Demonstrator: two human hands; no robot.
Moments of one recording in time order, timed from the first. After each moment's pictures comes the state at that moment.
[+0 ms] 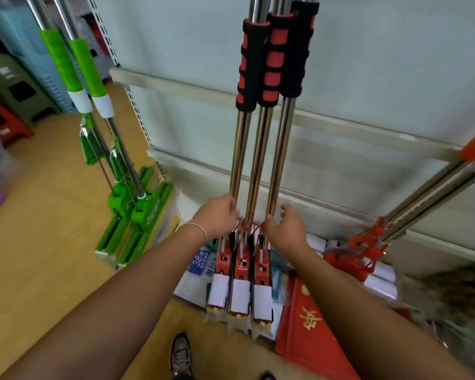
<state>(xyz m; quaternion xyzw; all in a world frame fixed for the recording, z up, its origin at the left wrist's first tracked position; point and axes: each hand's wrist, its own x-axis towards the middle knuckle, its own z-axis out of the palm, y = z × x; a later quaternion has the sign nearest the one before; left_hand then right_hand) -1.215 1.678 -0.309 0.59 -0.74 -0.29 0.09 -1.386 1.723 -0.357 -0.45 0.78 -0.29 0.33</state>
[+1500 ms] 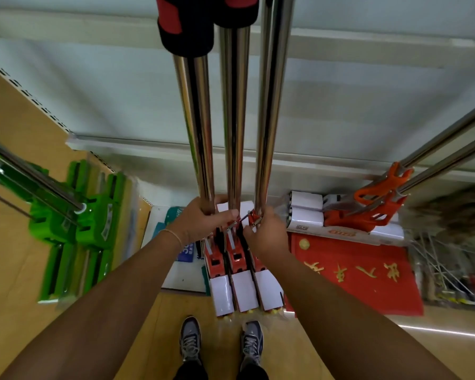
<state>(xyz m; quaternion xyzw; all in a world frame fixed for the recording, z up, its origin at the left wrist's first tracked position) -1.211 1.606 -0.426 0.45 -0.69 -0.56 0.11 -1.361 1.692 -0.501 -0.39 0.82 -0.26 0.32</state>
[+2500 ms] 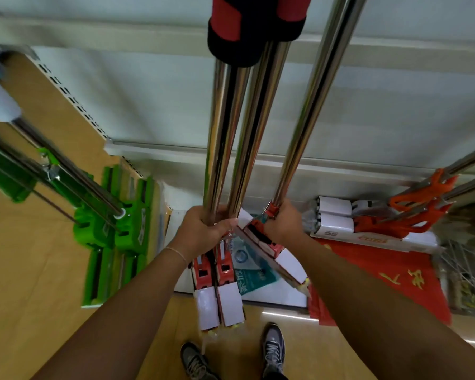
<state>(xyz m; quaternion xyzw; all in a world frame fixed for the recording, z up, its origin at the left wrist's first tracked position) -1.129 1.590 -0.422 0.50 -0.66 -0.53 0.20 -1.327 1.630 -0.491 -0.38 0.82 -0.24 0.35</state>
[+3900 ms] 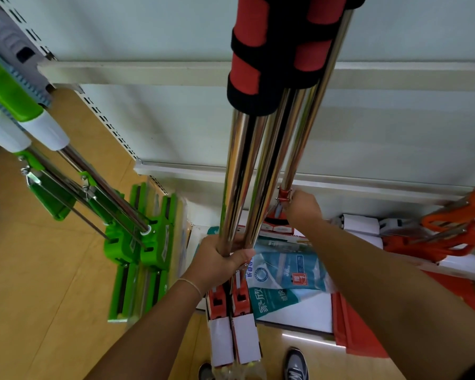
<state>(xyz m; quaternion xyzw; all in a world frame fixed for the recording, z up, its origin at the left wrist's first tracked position) -1.114 1.605 -0.411 0.49 -0.65 -0.55 0.20 -1.352 1.554 -0.481 -0.44 0.83 -0.13 0.30</state>
